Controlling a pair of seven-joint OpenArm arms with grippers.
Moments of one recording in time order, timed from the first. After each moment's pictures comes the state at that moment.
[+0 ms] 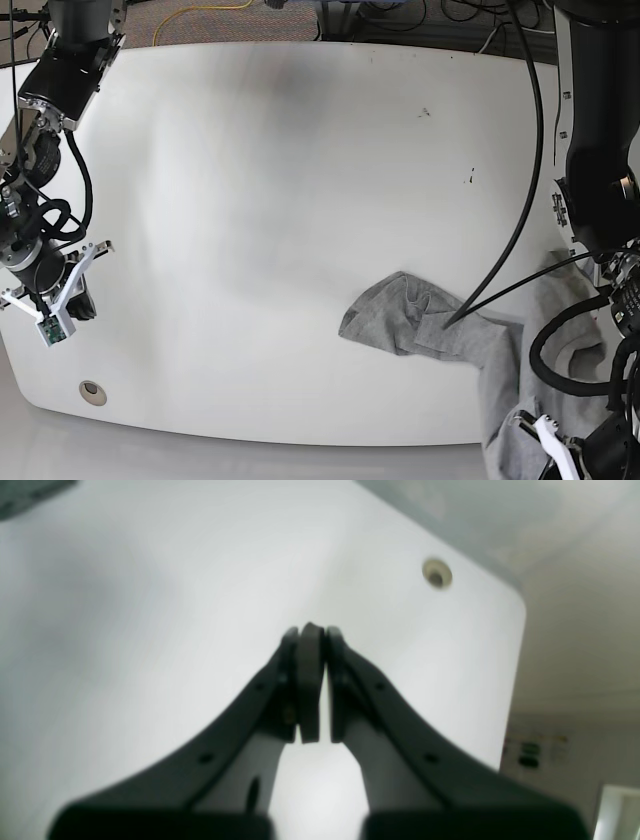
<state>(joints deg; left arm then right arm) -60.9 -18.5 -2.5 106.2 -37.7 -35.0 84.6 15.5 27.8 23.9 105.7 32.2 40.6 -73.3</state>
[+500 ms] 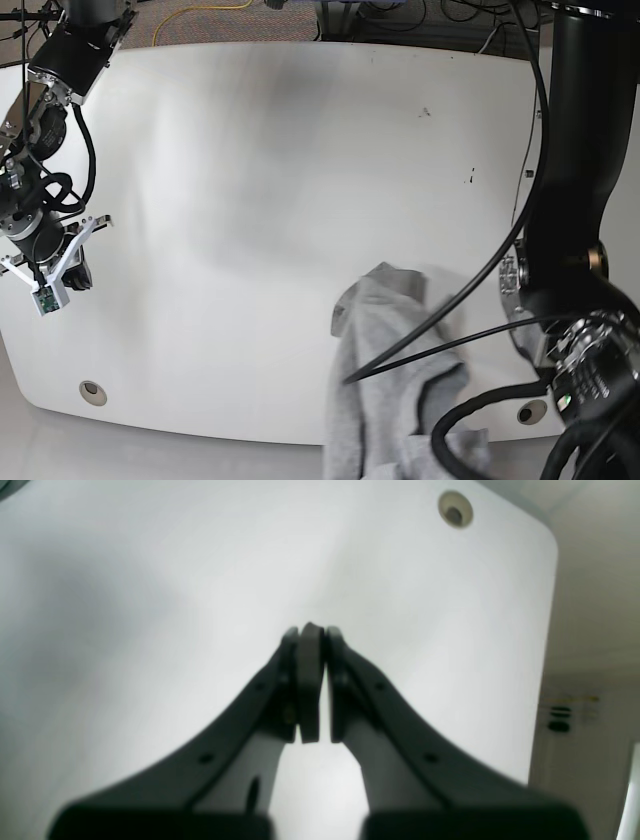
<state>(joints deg) -79.2 -1.5 3.4 97.5 -38.2 -35.5 84.3 8.9 25.4 29.8 107.6 32.2 40.6 -73.2</state>
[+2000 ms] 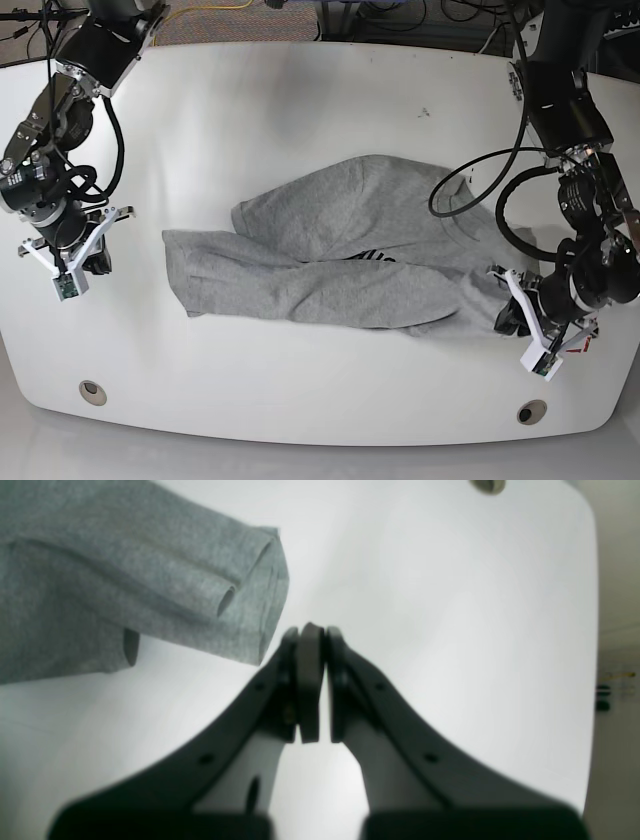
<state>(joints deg) -25.3 -15.8 -14.3 102.7 -33.9 -35.5 84.7 7.4 16.9 31.8 107.8 25.8 40.5 -72.8</state>
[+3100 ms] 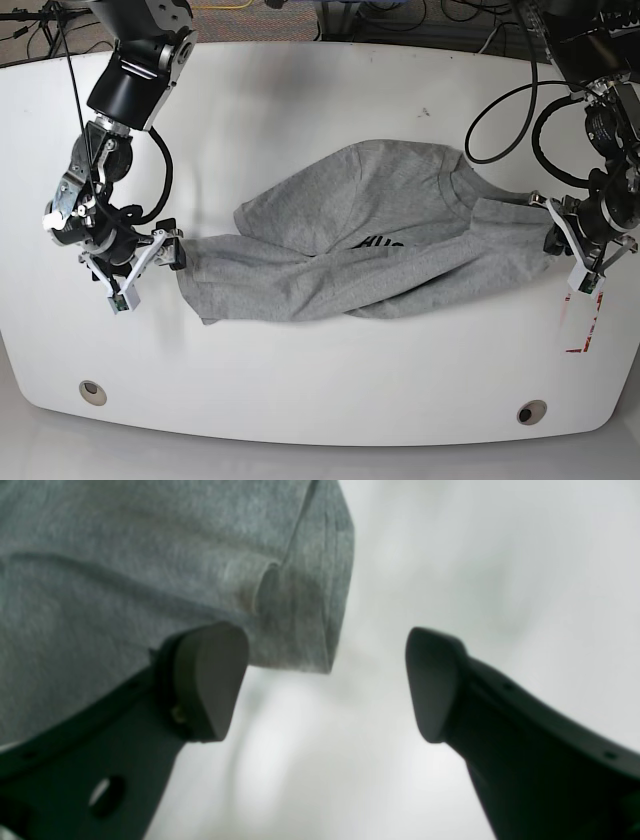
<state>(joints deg) -7.7 -21.9 -24.4 105.6 -34.3 -35.6 82.7 16.1 10.3 26.8 83.1 16.5 40.4 -65.9</state>
